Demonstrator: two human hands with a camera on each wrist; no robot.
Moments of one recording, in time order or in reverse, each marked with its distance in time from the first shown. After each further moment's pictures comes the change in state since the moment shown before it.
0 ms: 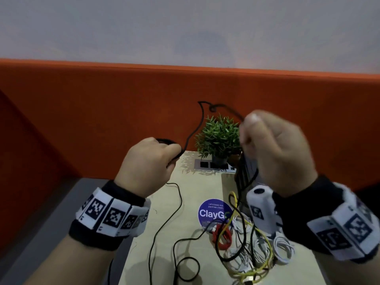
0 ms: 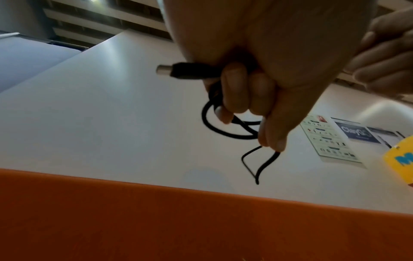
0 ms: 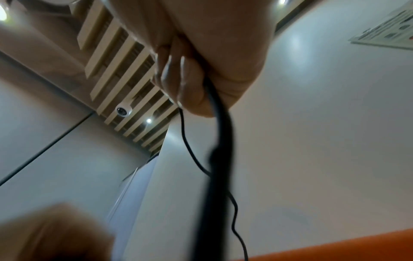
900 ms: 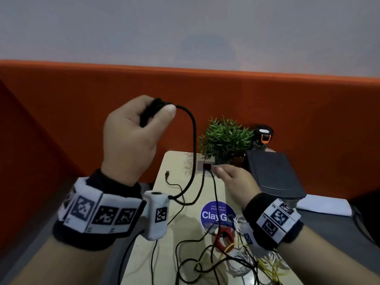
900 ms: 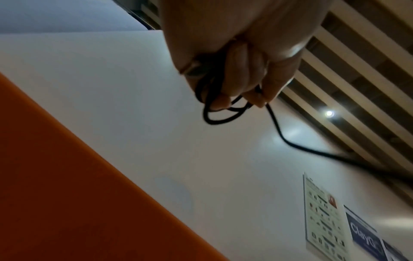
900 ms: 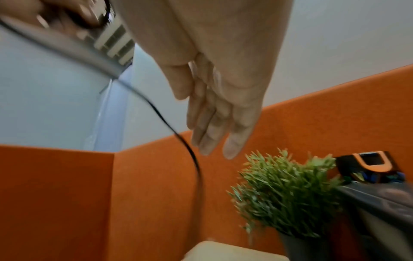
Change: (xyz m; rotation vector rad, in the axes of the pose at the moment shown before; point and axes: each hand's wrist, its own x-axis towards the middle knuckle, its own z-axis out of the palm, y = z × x) left_hand 0.014 0.009 -0.052 -0.887 0.510 -0.336; right_hand -0.038 0.104 0.051 -0.243 -0.268 0.687
